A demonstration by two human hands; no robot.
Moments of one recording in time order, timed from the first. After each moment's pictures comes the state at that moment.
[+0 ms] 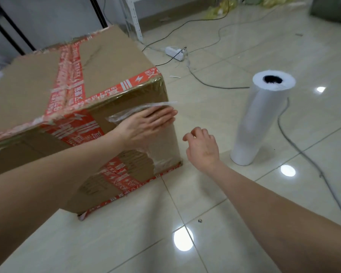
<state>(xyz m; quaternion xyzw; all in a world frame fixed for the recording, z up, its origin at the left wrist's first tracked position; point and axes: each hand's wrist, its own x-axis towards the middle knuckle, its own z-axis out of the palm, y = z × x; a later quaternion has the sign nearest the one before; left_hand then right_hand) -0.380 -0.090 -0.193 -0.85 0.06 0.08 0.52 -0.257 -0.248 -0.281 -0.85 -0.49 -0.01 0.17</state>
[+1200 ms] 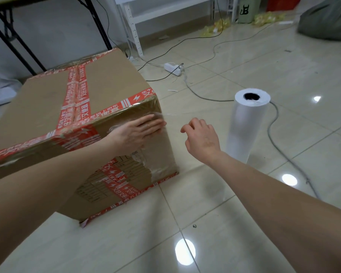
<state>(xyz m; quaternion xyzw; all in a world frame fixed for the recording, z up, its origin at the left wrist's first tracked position) -0.386 -0.092 -0.162 -0.81 0.07 0.11 0.58 -0.233 -0.267 -0.211 -0.83 -0.53 -0.05 0.16</state>
